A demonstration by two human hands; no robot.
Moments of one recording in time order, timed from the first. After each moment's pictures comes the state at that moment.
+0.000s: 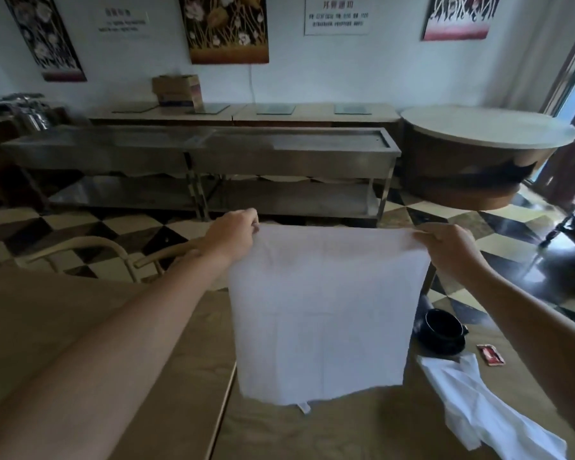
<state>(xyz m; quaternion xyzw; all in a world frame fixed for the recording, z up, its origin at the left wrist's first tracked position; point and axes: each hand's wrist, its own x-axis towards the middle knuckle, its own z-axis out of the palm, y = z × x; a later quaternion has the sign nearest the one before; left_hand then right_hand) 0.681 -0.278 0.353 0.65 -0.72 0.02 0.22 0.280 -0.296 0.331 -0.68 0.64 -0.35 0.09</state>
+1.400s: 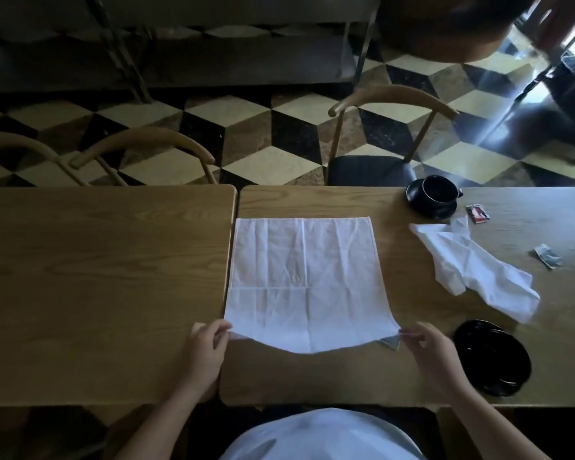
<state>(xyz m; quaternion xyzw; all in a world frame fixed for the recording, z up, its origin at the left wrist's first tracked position) 0.748 -0.041 0.045 0.71 -0.60 -0.29 0.21 0.316 -0.016 0.031 -0.52 0.78 -0.18 0.31</state>
